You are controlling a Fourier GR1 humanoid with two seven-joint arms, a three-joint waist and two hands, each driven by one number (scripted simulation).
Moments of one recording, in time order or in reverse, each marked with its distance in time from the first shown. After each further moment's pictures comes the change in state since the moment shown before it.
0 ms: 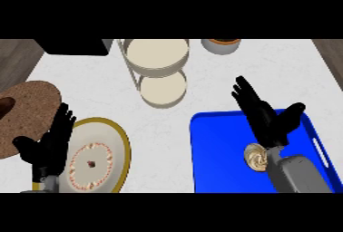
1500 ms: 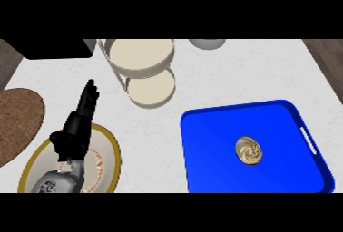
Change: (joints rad) left arm -0.145 -0.046 -0.146 -0.071 -0.186 0.046 -0.030; right arm 0.380 -0.566 -0.680 -0.191 -0.065 0.892 -0.353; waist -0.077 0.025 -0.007
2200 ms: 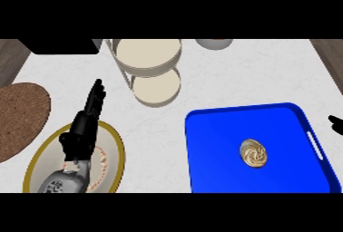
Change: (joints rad) left arm -0.008 -0.031 -0.023 -0.009 -0.037 -0.005 0.016; right arm 0.056 0.026 0.164 -0.565 0.375 -0.146 0.406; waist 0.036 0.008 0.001
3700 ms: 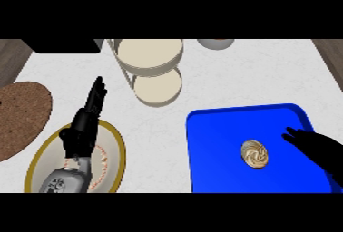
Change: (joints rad) left arm -0.012 -0.060 0.064 -0.003 -0.060 -0.071 0.022; right arm -0.083 0.219 0.246 -0.024 0.533 0.193 0.145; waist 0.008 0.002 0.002
